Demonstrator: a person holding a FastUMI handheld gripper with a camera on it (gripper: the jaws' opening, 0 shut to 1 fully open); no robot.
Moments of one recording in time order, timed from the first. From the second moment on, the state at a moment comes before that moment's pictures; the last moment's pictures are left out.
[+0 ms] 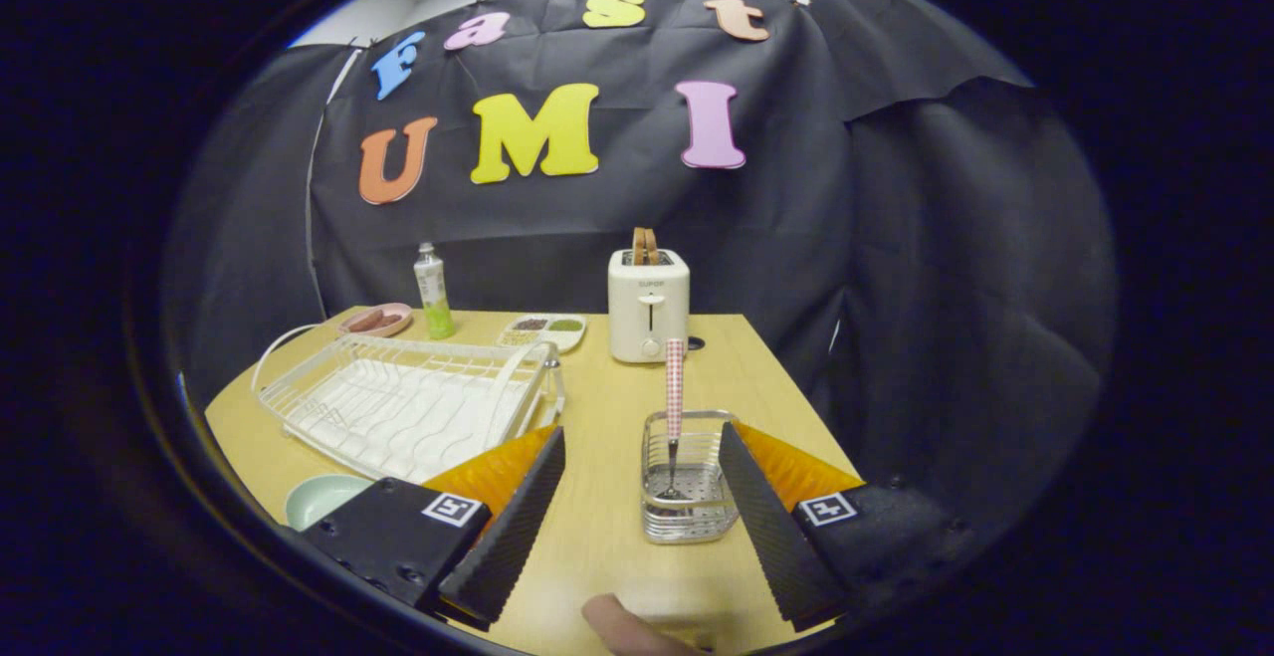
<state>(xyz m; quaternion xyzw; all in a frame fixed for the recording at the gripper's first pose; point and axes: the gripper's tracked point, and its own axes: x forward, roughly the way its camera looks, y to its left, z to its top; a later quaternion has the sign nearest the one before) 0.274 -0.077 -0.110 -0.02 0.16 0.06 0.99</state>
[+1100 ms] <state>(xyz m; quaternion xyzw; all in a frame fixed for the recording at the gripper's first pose) 0.368 -0.093 -0.106 0.07 0.15 0.02 0.99</state>
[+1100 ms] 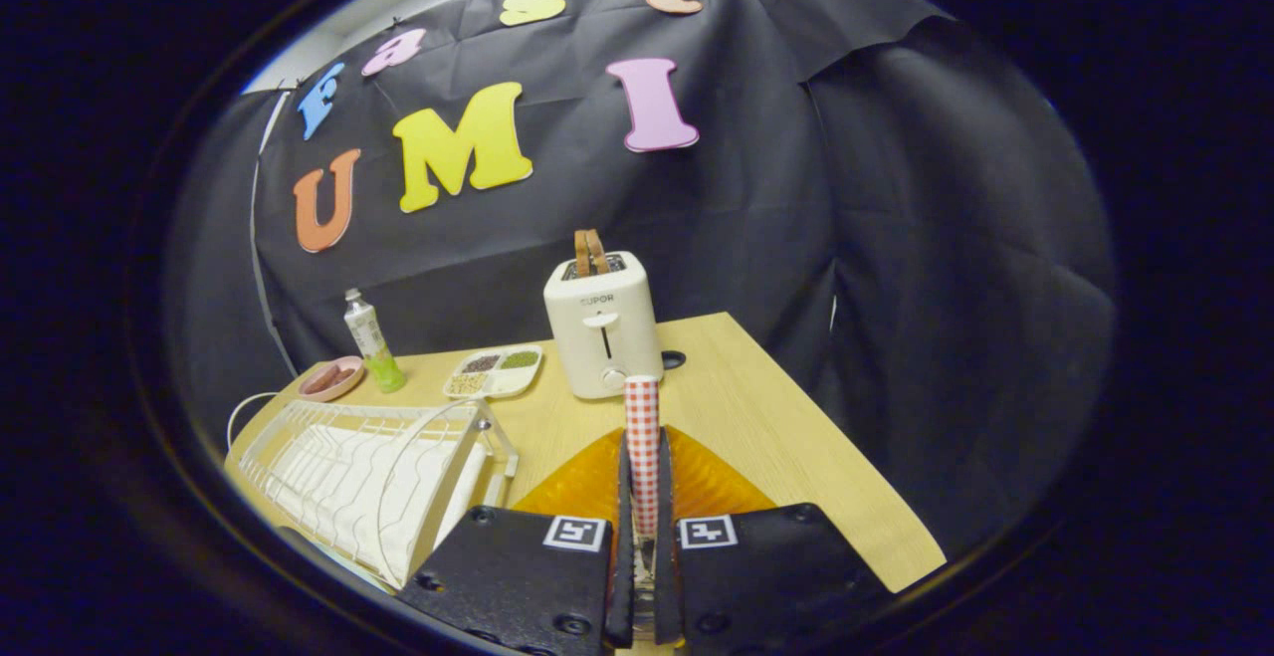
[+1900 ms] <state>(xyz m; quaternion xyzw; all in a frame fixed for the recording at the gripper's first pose) 0.206 0.003 0.083 0.02 -0.04 0.07 1.00</state>
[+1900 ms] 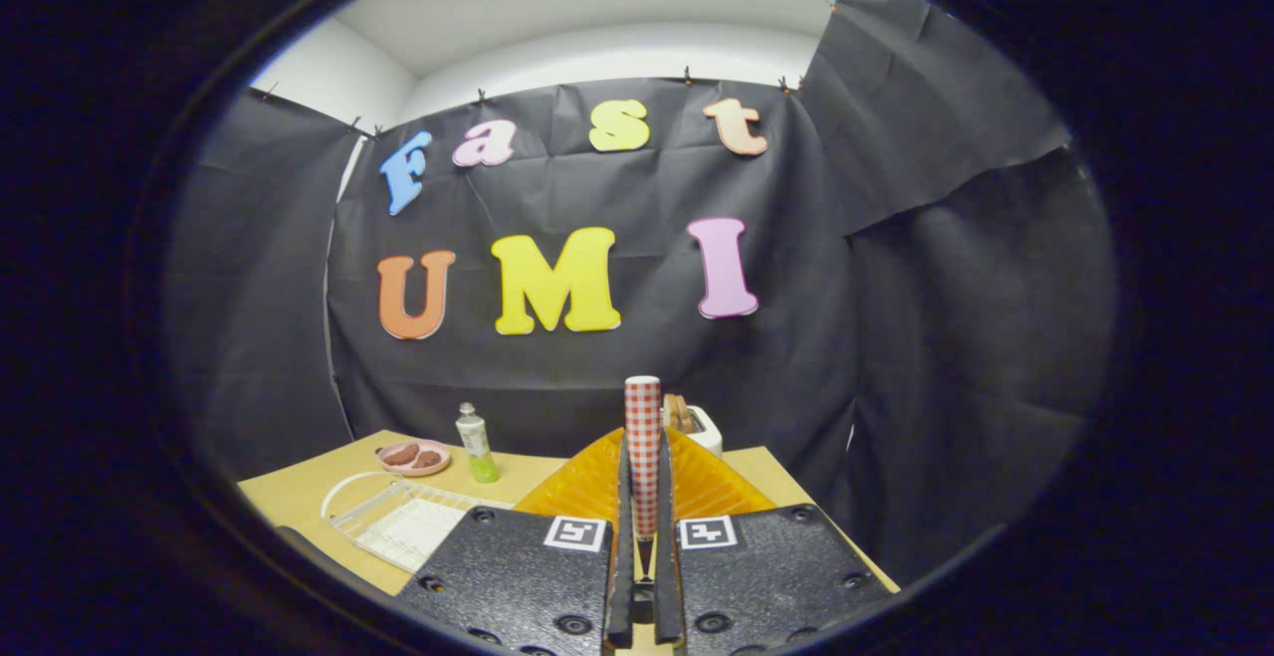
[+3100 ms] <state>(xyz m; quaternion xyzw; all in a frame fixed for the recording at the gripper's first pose) 0.104 0.221 -0.133 0.02 -0.01 0.12 0.99</state>
